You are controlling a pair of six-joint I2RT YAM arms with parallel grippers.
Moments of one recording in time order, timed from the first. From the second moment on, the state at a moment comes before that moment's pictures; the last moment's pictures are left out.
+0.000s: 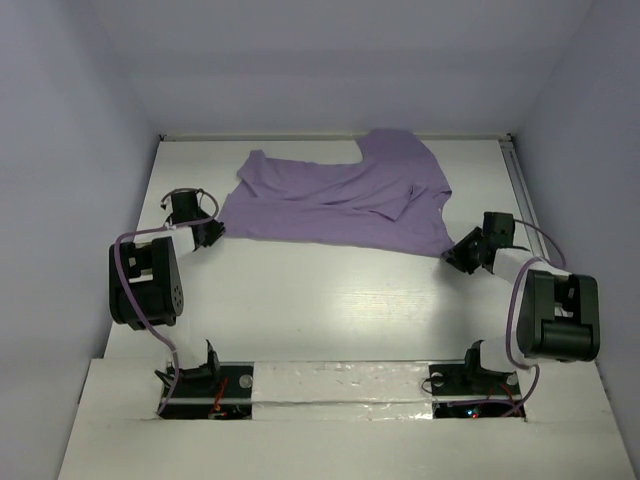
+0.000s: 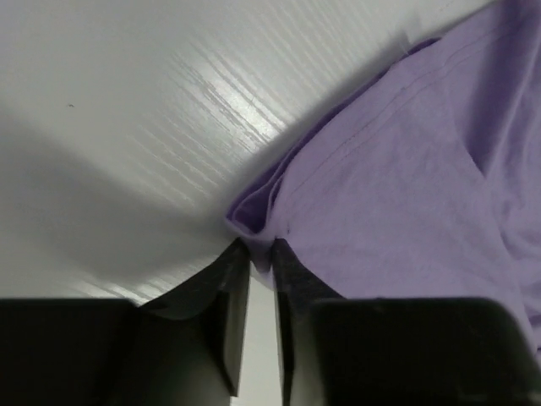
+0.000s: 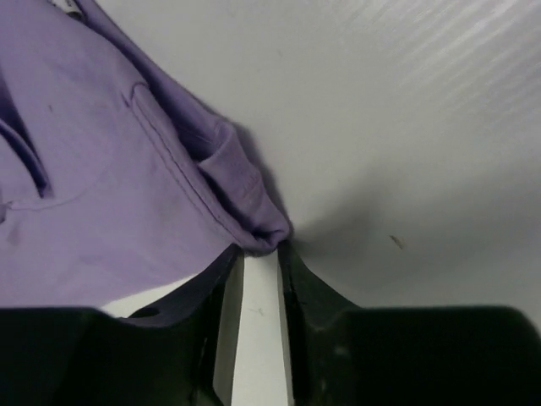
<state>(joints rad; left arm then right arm) 0.12 1.68 0.83 0.02 0.05 -0.77 -0.15 1.42 0.62 -0.15 -0.14 0.80</state>
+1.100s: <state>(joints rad) 0.12 0.96 0.52 -0.59 -0.09 -0.91 -0.30 1.01 0.59 -0.78 -0.20 0.78</state>
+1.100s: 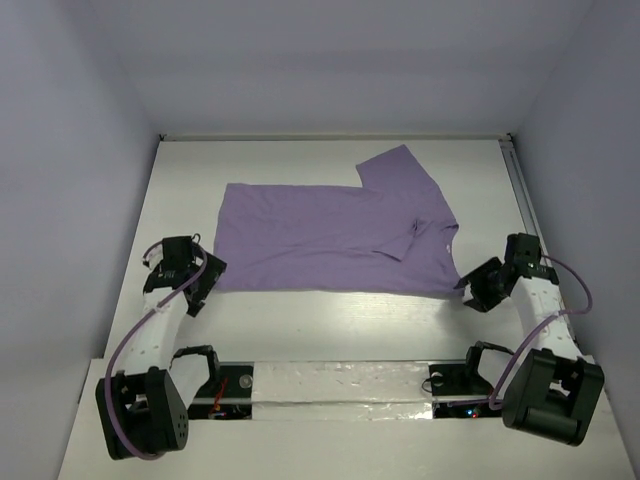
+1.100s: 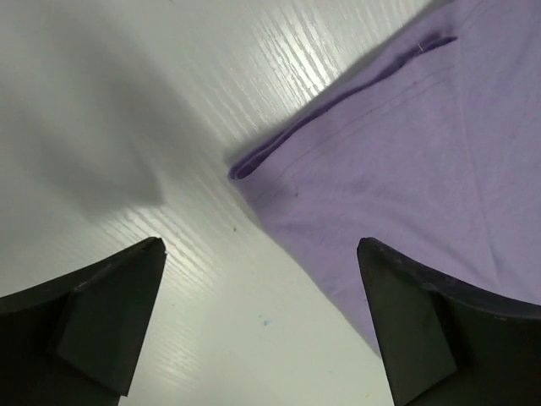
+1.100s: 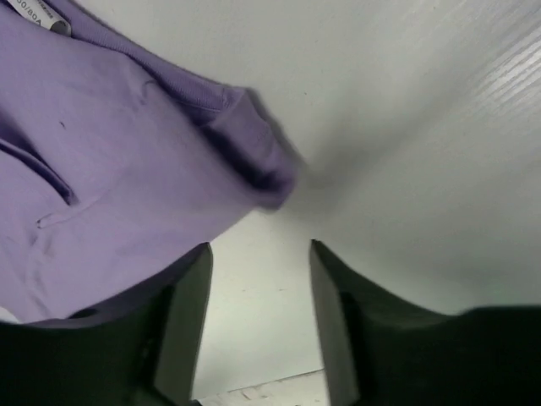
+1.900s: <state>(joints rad) -0.40 1.39 0.89 -0.21 -0.09 -0.74 0.01 1.37 0.77 -0.25 -0.38 0.74</state>
